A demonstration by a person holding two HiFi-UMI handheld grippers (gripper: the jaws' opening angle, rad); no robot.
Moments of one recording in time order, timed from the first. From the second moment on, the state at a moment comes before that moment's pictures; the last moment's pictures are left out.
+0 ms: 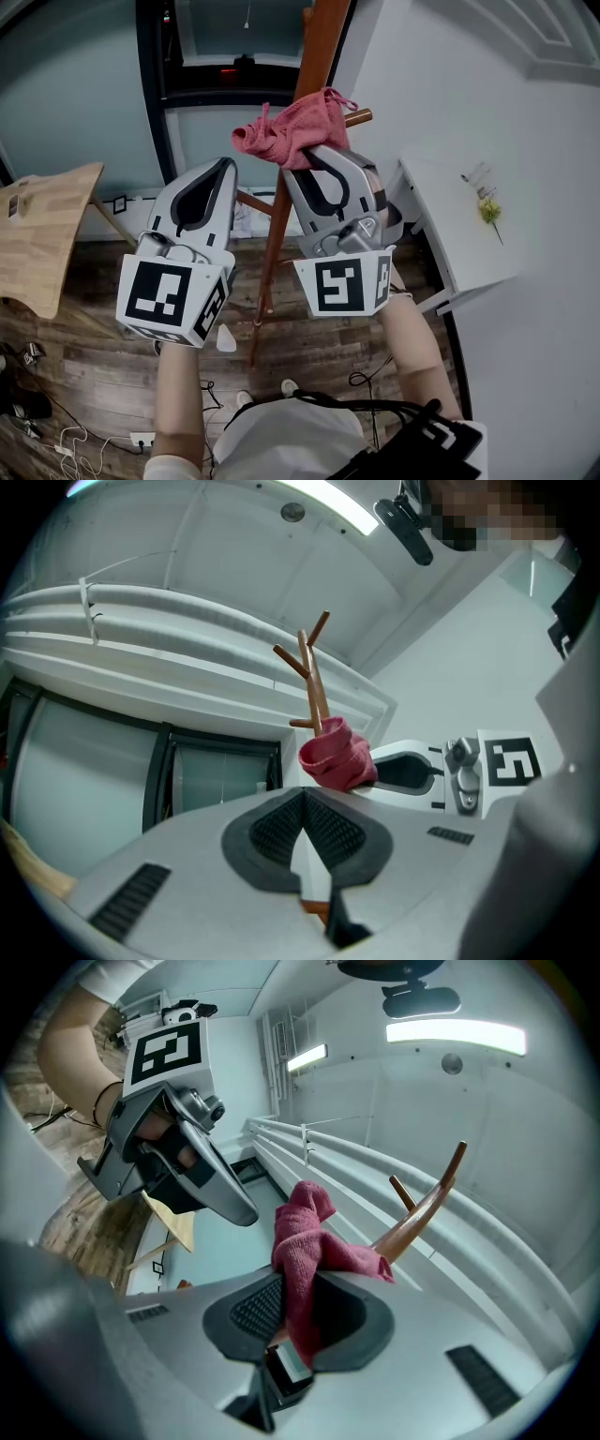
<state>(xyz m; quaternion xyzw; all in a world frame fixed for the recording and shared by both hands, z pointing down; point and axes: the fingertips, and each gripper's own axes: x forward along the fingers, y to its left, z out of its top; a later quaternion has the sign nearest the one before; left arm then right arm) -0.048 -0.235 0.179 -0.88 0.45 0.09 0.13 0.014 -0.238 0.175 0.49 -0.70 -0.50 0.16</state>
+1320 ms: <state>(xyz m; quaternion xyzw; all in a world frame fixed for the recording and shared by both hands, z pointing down) -0.053 -0.241 0.222 -0.88 0.47 0.06 0.09 0.014 -0.241 0.220 0.47 -0.72 -0.47 0.19</state>
